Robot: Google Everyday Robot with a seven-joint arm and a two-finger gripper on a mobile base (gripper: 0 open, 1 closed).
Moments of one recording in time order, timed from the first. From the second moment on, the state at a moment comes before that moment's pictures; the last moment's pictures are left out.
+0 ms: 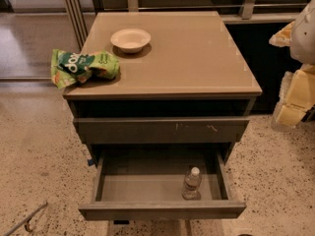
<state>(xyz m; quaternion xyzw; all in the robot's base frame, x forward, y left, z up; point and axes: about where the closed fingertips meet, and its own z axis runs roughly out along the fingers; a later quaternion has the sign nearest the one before) 0.438 -0.217 0.977 -0.60 0.78 -0.03 0.16</state>
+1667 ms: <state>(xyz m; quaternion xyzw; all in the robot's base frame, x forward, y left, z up) 0.458 -0.200 0.810 -0.57 0.79 0.09 0.20</state>
